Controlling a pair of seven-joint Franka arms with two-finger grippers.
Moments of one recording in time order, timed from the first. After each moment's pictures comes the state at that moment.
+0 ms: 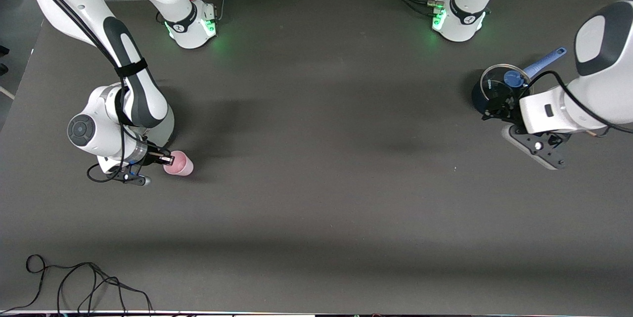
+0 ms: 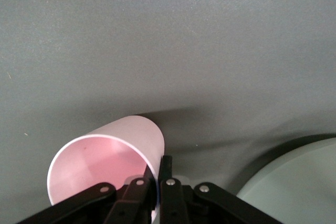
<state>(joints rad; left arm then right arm) 0.48 0.21 -0.65 -1.61 -0.01 1.61 0.42 0.18 0.37 -0.18 -2.13 0.17 2.43 0.12</state>
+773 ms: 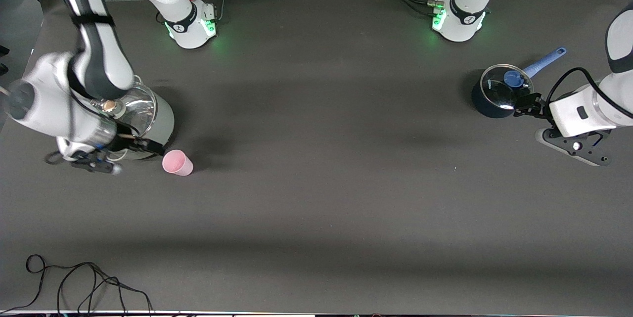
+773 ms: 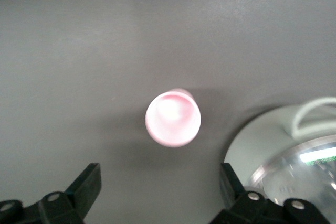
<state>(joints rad) 0.50 0.21 -0.61 -1.56 0.10 1.51 0.25 0.18 0.07 -0.18 -2.03 0.17 2.06 0.12</state>
